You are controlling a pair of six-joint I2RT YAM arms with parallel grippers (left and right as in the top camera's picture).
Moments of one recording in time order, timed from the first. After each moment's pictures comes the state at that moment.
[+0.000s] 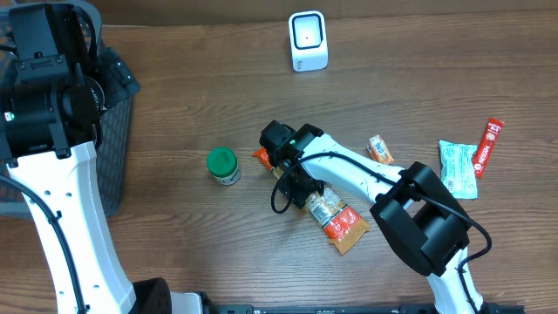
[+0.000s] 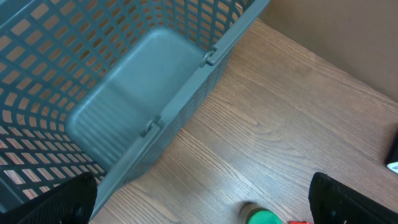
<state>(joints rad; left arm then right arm) 0.16 1.58 2.15 -1.46 -0.33 -0.41 0.80 2.16 1.58 -1.01 0.04 0.00</state>
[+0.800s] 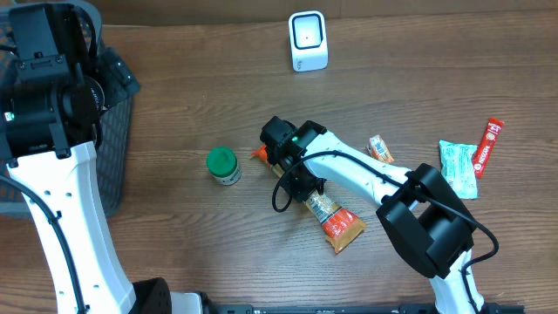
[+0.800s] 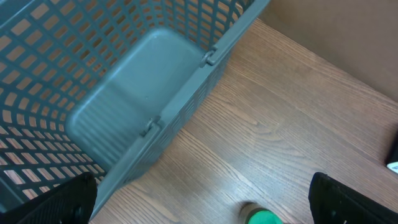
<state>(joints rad) 0.16 1.58 2.15 -1.46 -0.33 -0.42 0.80 2.13 1.59 -1.02 -0.02 -0.01</state>
